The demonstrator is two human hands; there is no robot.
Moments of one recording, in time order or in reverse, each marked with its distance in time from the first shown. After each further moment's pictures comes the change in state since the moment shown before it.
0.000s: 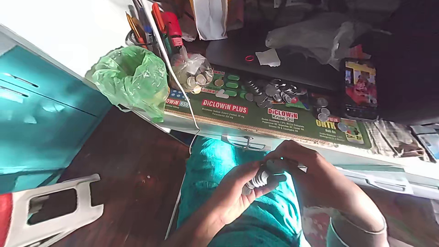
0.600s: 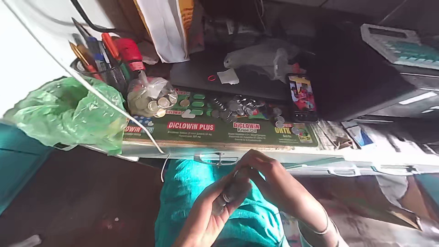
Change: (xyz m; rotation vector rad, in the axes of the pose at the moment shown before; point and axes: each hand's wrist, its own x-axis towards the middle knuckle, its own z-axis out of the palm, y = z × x) left_hand 0.006 -0.004 -0.004 -0.105 0.073 0.013; right_hand 0.006 -0.012 0.011 -0.110 0.123 -0.062
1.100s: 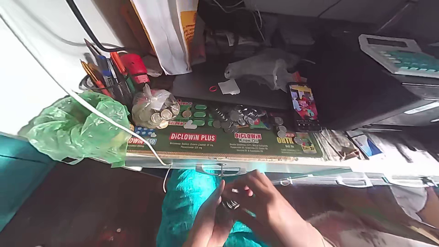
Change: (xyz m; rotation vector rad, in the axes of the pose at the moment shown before) left_hand 0.012 -0.003 0.001 -0.029 0.105 0.001; right_hand -0.016 -0.004 0.030 -0.233 0.106 -0.203
